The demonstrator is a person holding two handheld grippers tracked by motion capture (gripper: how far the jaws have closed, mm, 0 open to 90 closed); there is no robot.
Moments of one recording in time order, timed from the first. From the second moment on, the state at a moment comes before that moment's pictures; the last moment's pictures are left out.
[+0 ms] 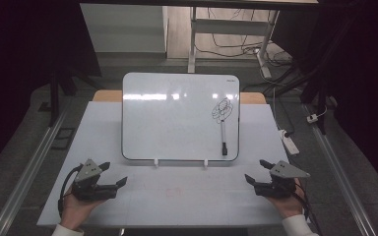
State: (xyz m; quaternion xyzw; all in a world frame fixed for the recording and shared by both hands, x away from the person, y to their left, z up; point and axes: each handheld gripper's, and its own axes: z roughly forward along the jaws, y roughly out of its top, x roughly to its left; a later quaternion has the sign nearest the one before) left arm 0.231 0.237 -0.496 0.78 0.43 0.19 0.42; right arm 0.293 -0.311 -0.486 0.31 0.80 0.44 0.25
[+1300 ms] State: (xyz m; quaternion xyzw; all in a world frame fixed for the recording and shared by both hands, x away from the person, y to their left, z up) left arm 0.237 0.233 -0.505 0.79 0.42 0.19 0.40; right arm 0.334 -0.225 -0.423 0.34 0.79 0.42 0.28
